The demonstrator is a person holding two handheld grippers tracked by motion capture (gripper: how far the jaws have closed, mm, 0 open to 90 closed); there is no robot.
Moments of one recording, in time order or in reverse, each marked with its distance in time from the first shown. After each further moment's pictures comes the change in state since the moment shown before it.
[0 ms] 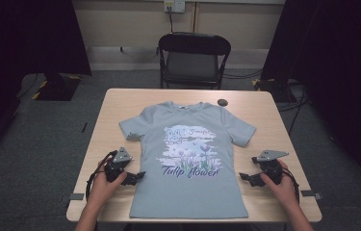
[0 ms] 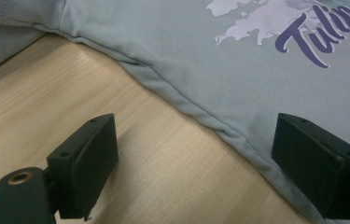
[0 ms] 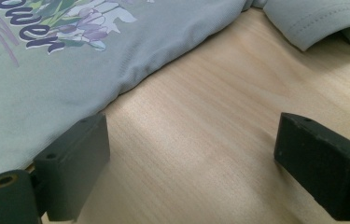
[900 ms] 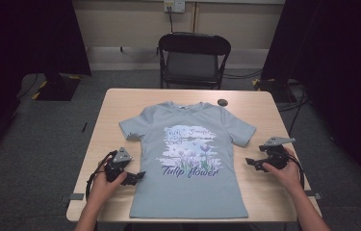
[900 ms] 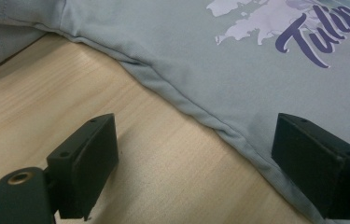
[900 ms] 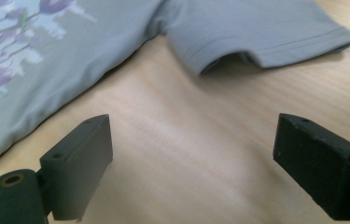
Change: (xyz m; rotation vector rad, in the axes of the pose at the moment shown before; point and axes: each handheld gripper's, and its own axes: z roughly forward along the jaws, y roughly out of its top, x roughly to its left) left arm 0.000 0.000 0.000 0.000 0.001 -0.001; right arm -0.050 0.015 0.002 -0.016 -0.075 0.090
